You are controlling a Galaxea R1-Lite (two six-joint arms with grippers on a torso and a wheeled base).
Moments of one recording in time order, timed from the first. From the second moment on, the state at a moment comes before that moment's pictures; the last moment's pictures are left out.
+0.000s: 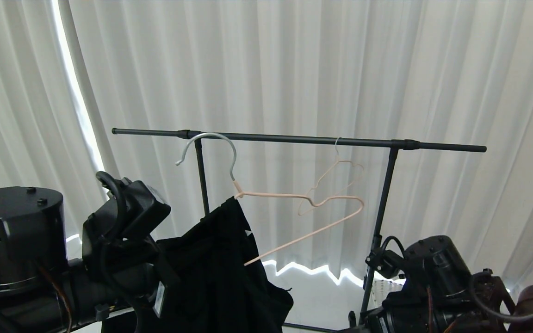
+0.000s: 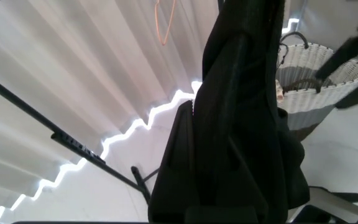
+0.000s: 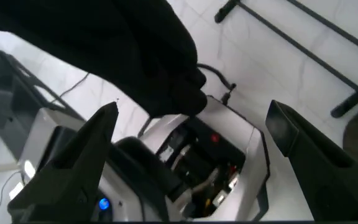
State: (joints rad) left arm -0.53 1.32 -0.48 -0.48 -0.18 0.28; right arm 0.74 1.76 -0.49 -0.47 0.33 0.41
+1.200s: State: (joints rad) left arm -0.50 1.43 -0.56 -0.63 -0.20 0.24; right arm 0.86 1.89 -0.71 -0.81 0.11 0.67
